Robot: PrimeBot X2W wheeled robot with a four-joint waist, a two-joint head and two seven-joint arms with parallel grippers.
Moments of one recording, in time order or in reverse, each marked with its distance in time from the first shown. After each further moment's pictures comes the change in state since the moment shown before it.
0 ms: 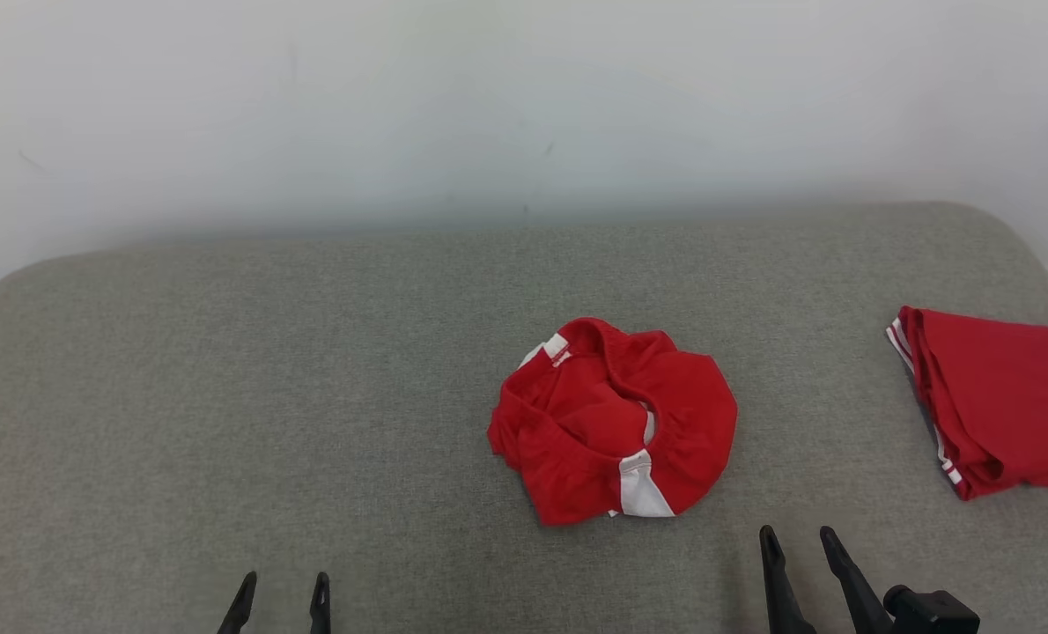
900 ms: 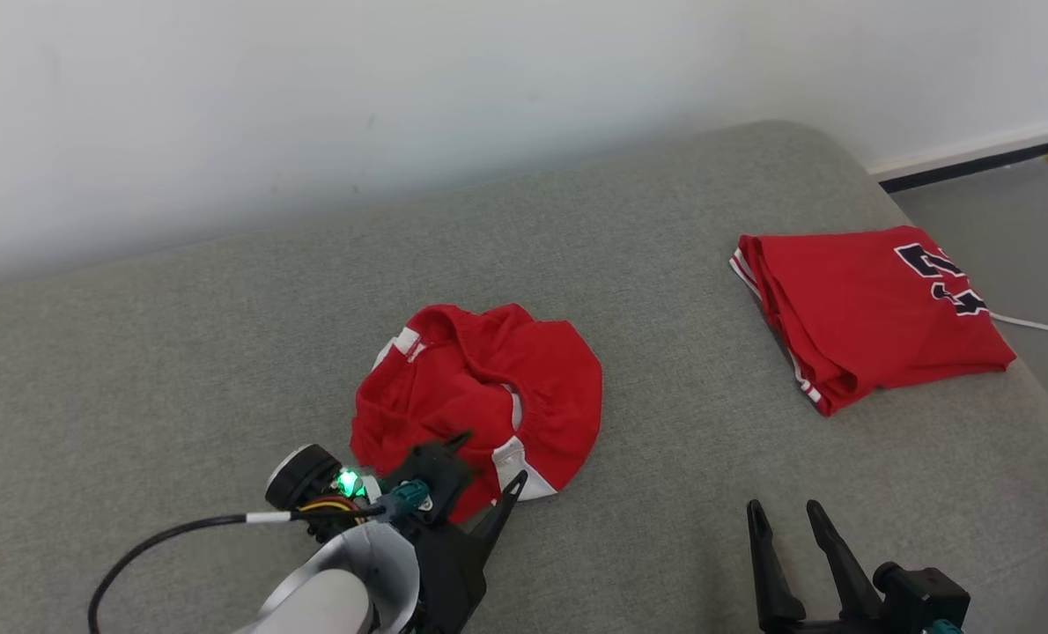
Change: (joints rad) left arm -0.584 0.223 -0.690 0.115 -0.237 -0.021 0.384; right arm -0.040 0.000 0.019 0.002 0.012 0.000 -0.009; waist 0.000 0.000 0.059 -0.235
